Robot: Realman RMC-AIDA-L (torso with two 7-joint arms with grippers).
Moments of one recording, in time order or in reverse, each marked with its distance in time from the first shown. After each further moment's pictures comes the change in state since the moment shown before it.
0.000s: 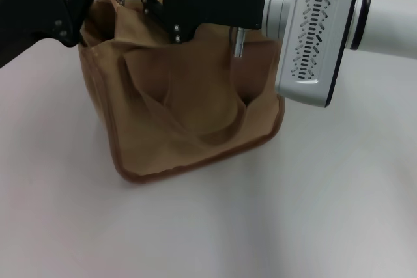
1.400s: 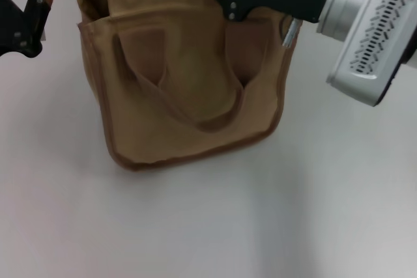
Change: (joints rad) left arm 0.088 0.003 -0.039 -0.015 -0.051 -0.010 0.007; right arm -0.158 0.000 0.084 -0.030 0.128 -0.016 -0.093
